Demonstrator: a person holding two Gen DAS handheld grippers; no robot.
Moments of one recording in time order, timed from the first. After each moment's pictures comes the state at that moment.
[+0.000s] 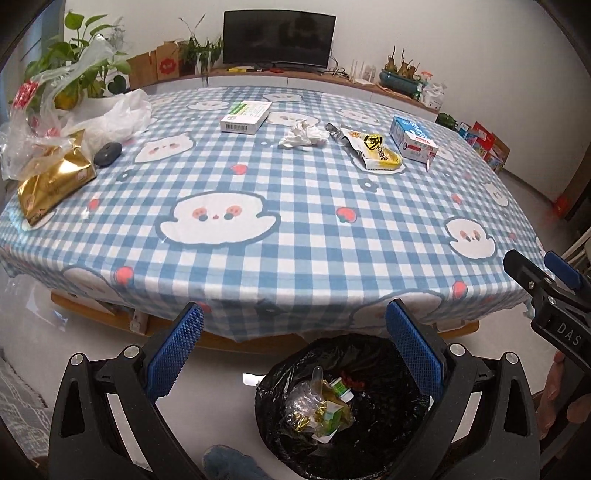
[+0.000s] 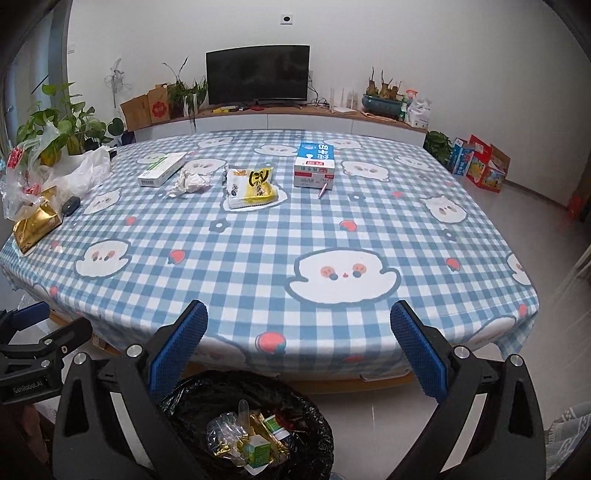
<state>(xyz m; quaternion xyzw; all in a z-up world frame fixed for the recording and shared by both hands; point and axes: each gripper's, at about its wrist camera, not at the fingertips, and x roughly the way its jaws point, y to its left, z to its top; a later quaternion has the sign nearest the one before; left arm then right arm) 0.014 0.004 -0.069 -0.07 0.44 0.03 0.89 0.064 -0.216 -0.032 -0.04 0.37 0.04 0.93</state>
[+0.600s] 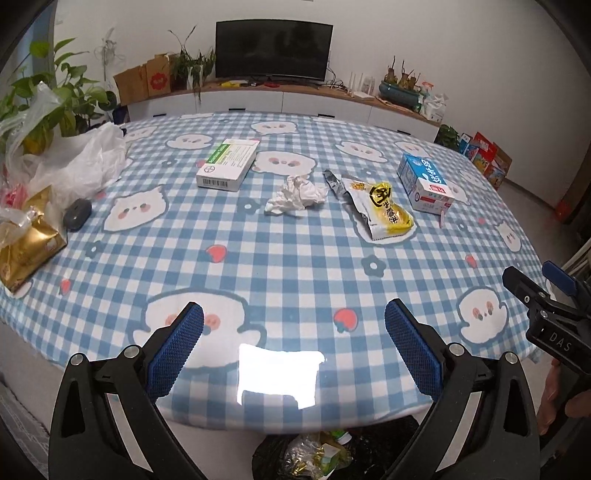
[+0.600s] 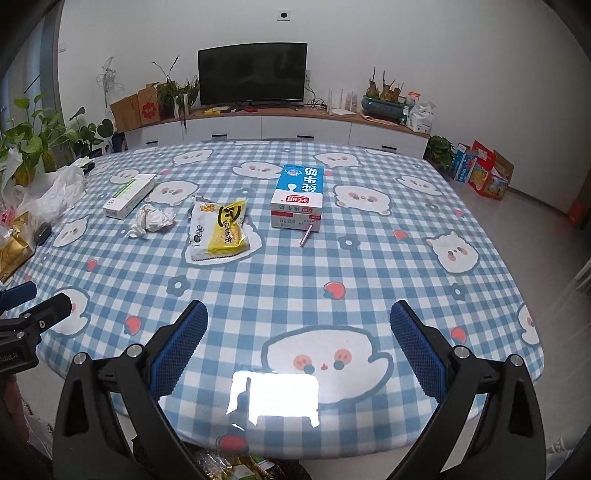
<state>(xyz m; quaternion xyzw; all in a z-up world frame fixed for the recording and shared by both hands) 0.121 0.009 -0.048 -0.07 0.42 0.03 0.90 0.169 -0.228 -0.026 -0.05 0.38 0.04 0.92</state>
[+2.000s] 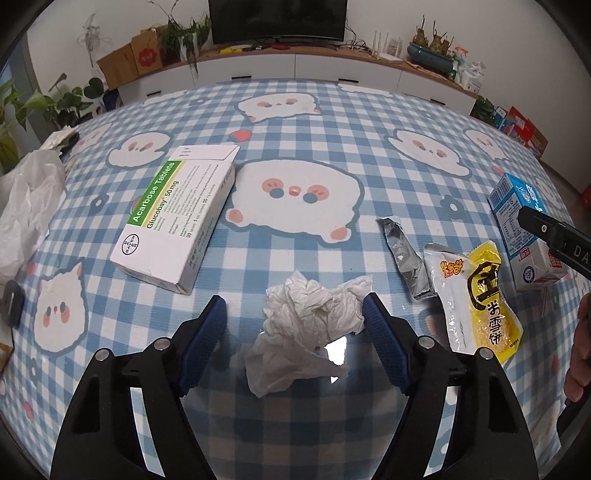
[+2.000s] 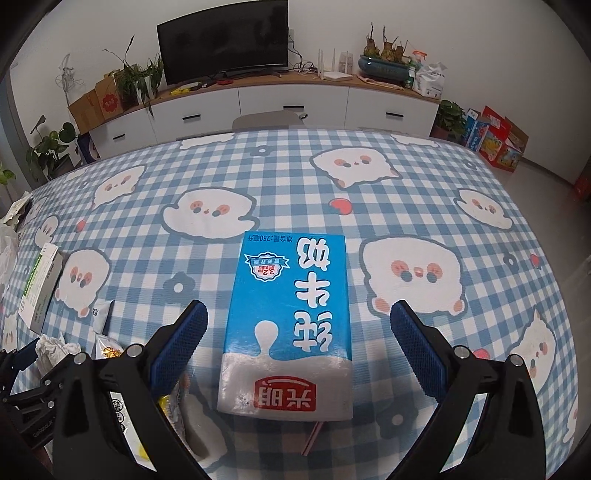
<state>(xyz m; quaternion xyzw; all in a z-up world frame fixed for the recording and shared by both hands) 0.322 0.025 -0.115 -0.04 0.50 0.06 0.87 0.410 -0.215 -0.077 -0.01 0.45 0.02 0.89</state>
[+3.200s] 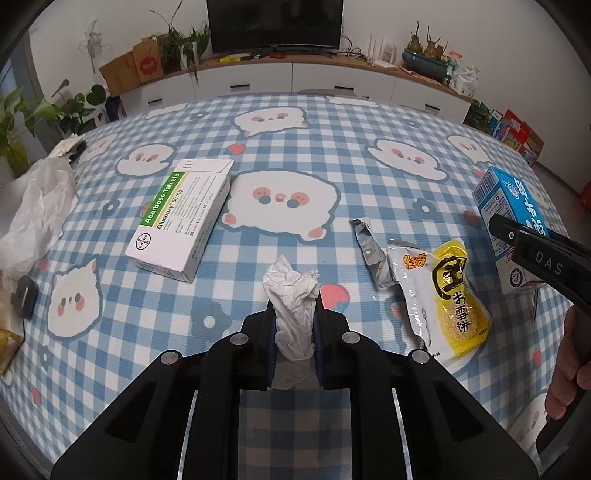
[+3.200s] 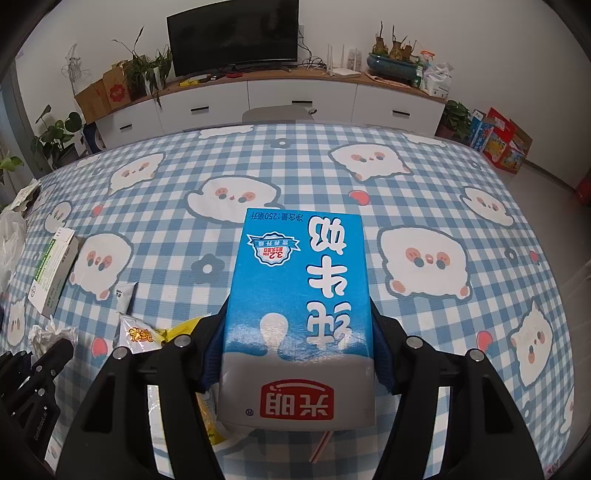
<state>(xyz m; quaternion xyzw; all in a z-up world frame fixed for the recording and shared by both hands) 0.301 0.010 -0.089 -0.04 0.48 0.05 0.87 0.390 -0.194 -0.065 -0.02 0.46 0.03 0.89</state>
